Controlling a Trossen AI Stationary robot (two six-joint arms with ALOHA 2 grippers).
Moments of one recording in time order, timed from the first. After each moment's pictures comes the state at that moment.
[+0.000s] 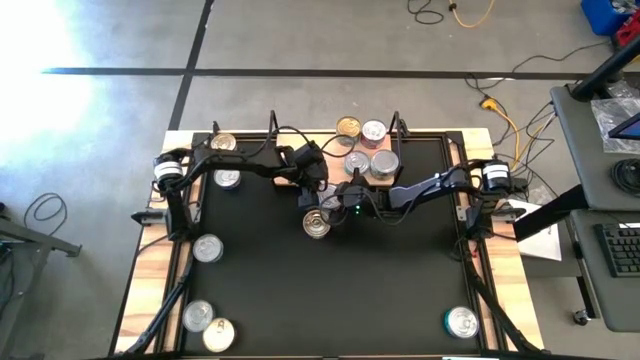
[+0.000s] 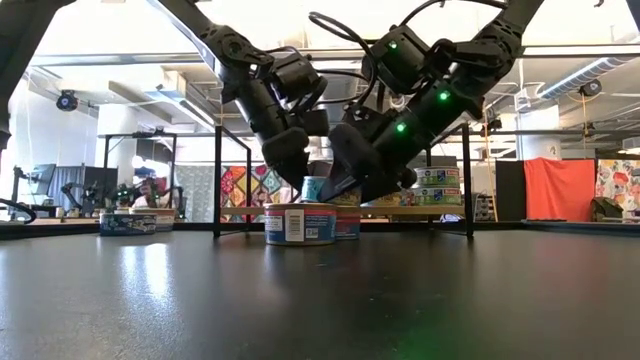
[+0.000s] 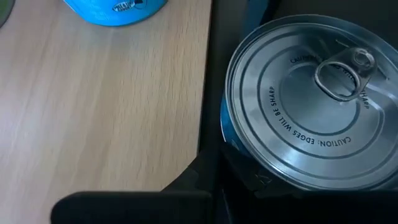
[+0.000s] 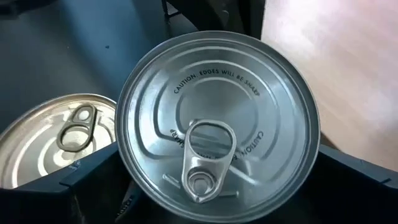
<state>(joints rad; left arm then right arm) 0.33 1.86 1.23 -0.34 0.10 0.26 -0.10 1.82 0.89 0.27 0.33 0.30</state>
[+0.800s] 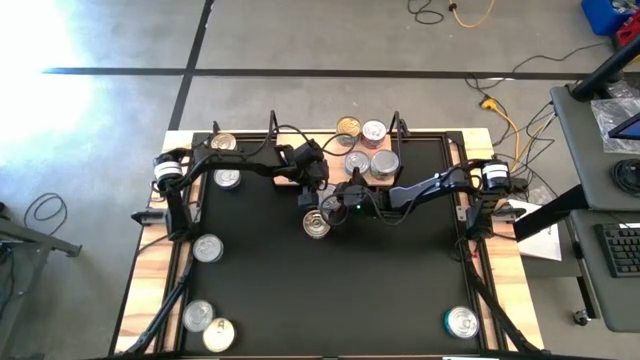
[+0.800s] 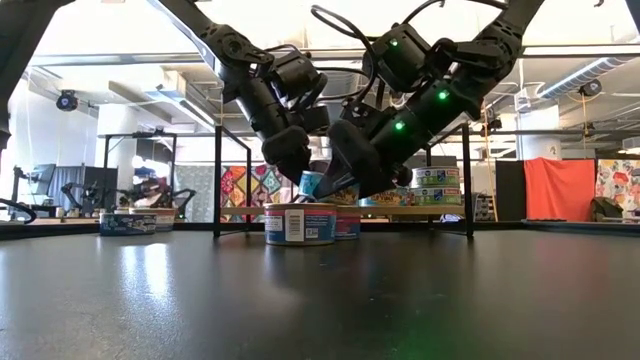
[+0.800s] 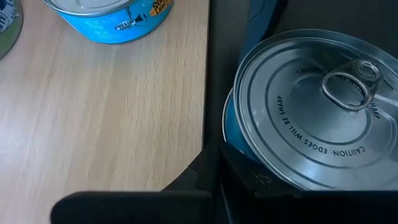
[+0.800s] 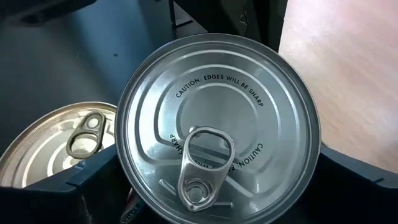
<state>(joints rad) 0.33 1.86 1.23 -0.32 0.12 0.31 -0.10 1.82 0.89 0.32 0.32 0.28</state>
